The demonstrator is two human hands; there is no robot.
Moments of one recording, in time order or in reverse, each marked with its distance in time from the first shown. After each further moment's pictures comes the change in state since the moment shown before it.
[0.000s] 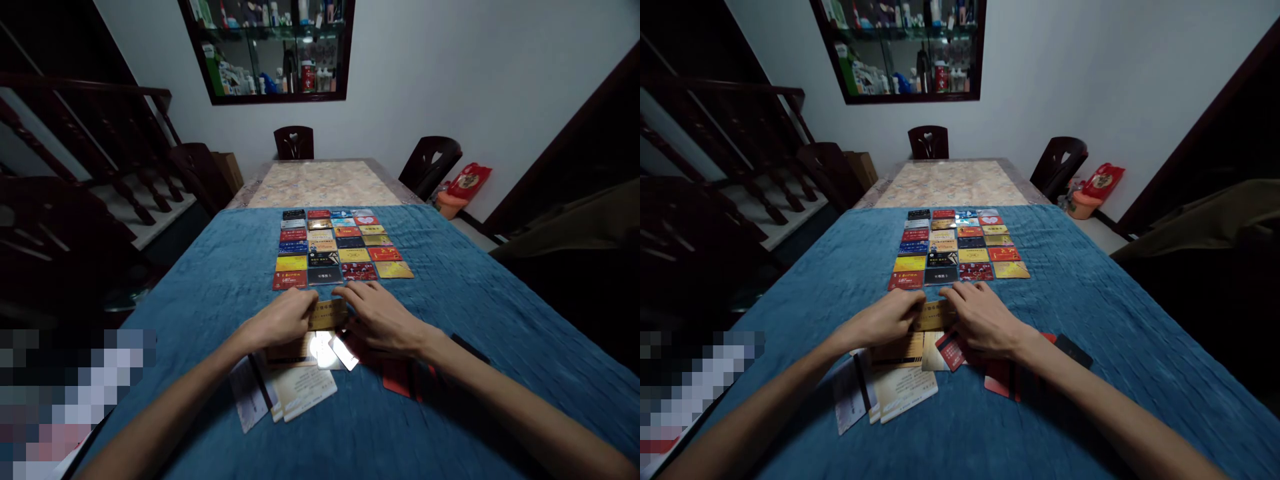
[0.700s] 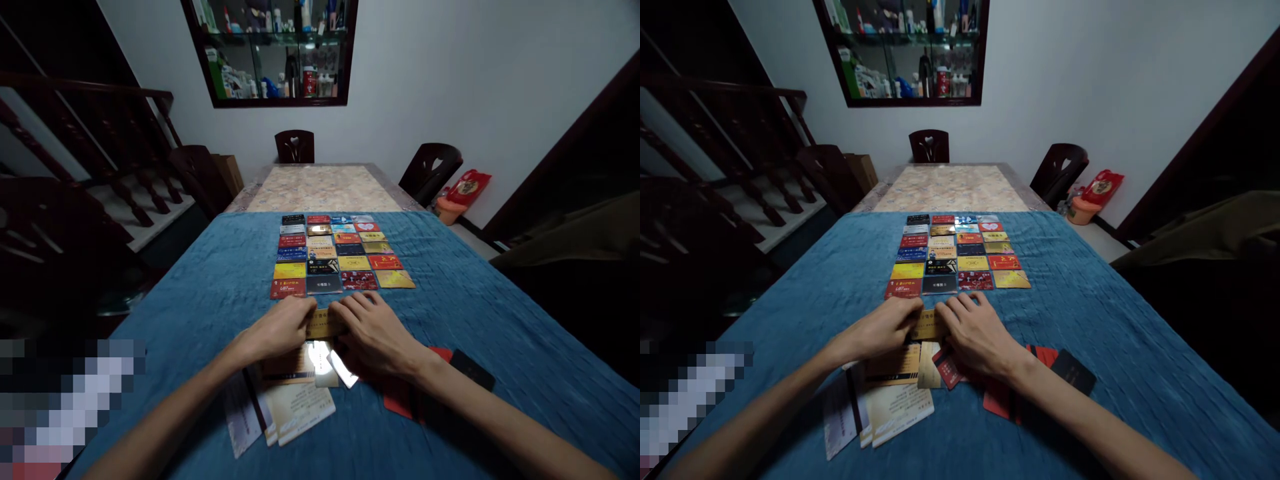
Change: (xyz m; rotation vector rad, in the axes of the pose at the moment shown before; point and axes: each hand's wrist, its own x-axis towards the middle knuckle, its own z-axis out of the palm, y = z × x) left_hand 0.005 -0.005 0.002 -0.018 0.018 -0.014; right_hand 0.003 -0.006 0.012 -0.242 0.173 -0.072
